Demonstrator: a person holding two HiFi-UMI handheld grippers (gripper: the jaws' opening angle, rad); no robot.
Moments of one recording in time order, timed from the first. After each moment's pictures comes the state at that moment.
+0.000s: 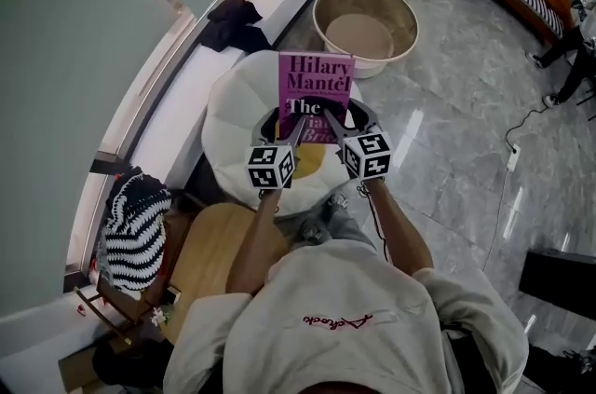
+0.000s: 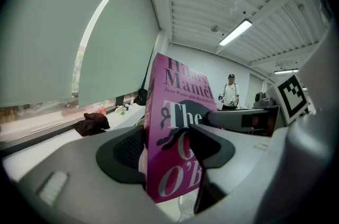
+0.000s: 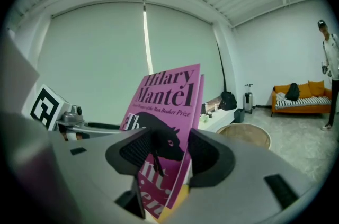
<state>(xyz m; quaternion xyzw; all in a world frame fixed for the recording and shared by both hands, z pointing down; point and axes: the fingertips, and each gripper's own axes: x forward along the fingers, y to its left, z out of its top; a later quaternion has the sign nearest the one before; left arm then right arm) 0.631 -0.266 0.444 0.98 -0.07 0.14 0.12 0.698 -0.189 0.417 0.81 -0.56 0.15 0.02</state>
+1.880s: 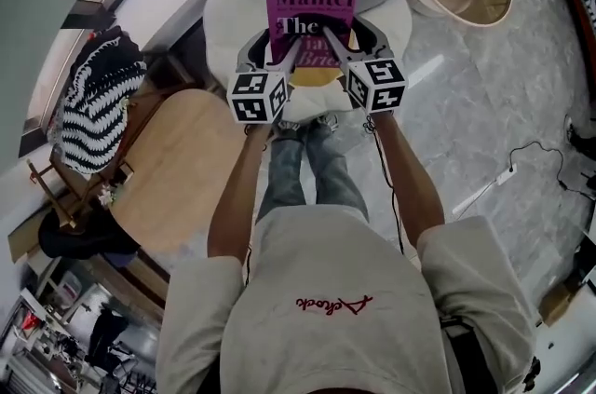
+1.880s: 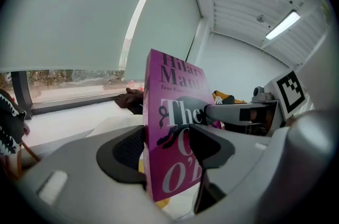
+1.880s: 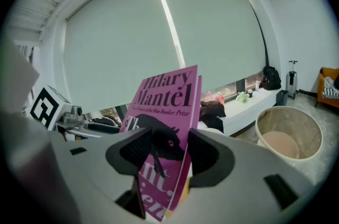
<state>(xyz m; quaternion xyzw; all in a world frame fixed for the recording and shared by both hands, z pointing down) 0.591 -0.373 0.593 0.92 -0.26 0.20 0.21 0.687 -0.341 0.561 0.66 -0.71 0.22 0.07</state>
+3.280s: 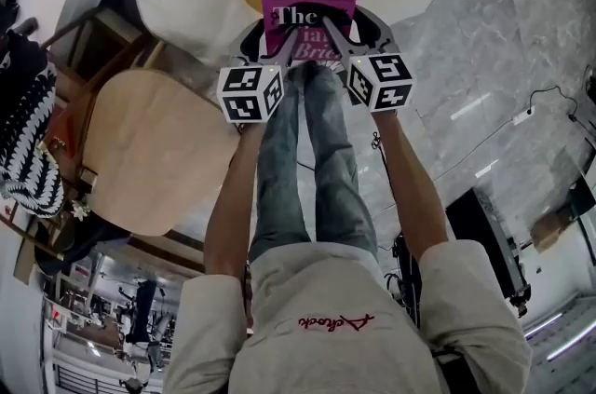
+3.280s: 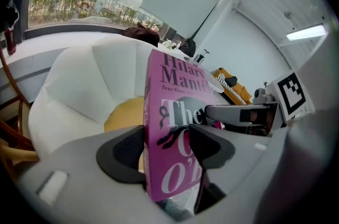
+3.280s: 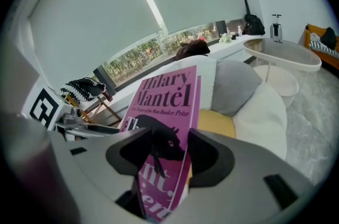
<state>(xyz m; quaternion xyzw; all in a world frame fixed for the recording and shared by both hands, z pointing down) 0.544 -0.295 0.922 0.85 -0.20 0.33 0.35 0.644 -0.267 0.896 0.65 -0.63 0.41 0.12</state>
